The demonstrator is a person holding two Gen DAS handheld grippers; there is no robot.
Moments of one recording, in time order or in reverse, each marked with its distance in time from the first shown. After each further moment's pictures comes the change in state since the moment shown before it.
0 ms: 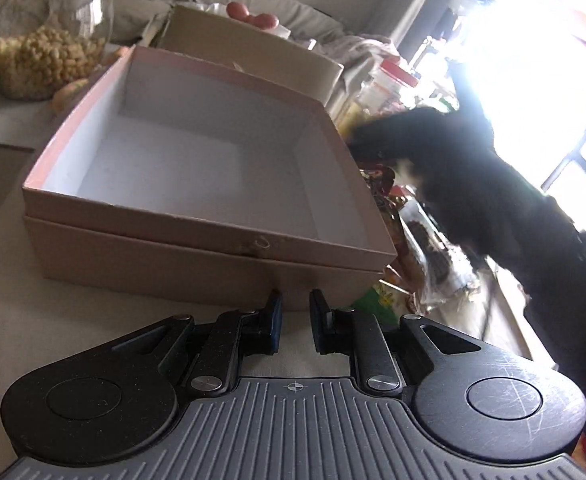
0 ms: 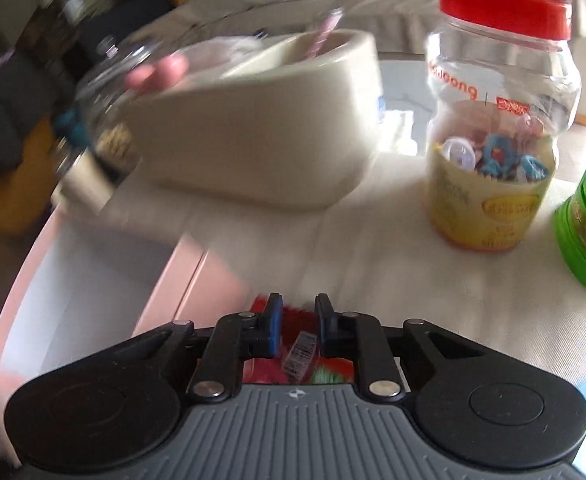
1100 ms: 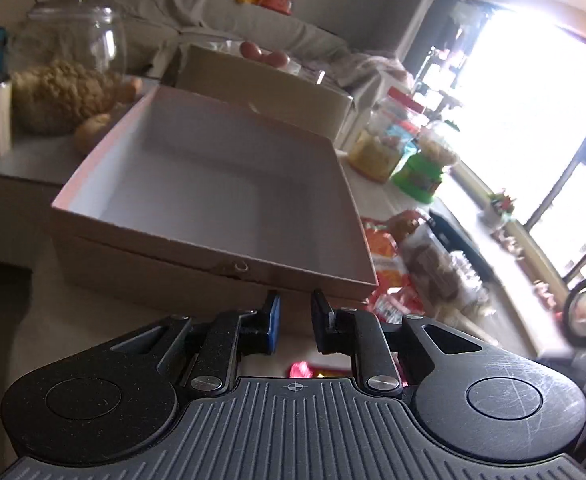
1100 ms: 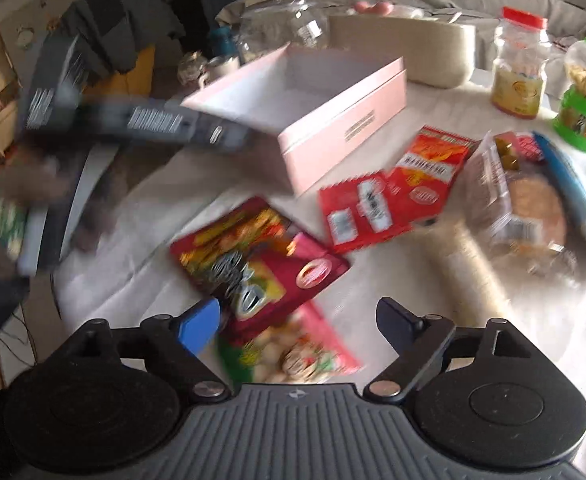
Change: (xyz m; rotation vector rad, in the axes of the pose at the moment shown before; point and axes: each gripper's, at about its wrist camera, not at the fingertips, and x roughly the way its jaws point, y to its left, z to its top) left arm -0.022 0.009 0.016 0.043 -0.060 0.056; right arm -0.137 0.106 -0.234 -0.276 -0.006 0.053
